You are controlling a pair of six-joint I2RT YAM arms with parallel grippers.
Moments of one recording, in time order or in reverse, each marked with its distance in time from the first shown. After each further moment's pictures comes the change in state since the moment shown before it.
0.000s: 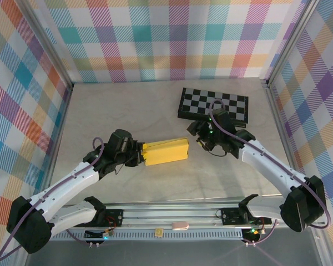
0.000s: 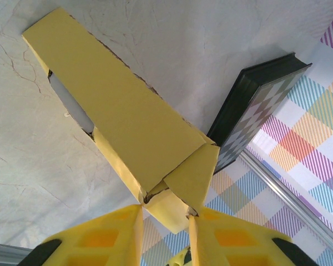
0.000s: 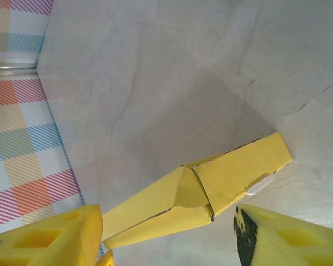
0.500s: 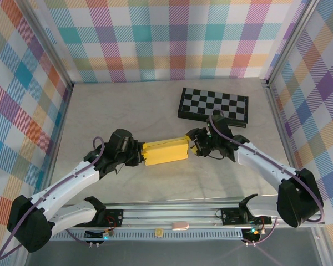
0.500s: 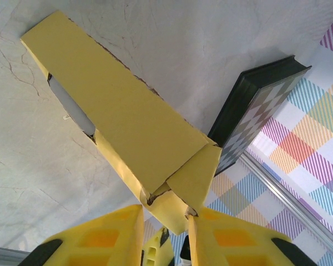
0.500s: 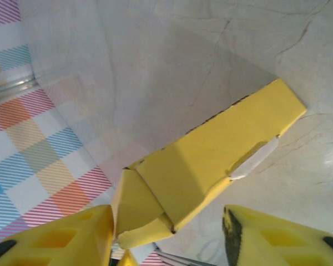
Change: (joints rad) left arm 0.000 0.010 0.006 0.001 -0.007 0.000; right arm -0.011 0.046 -0.138 0.175 -0.126 0.266
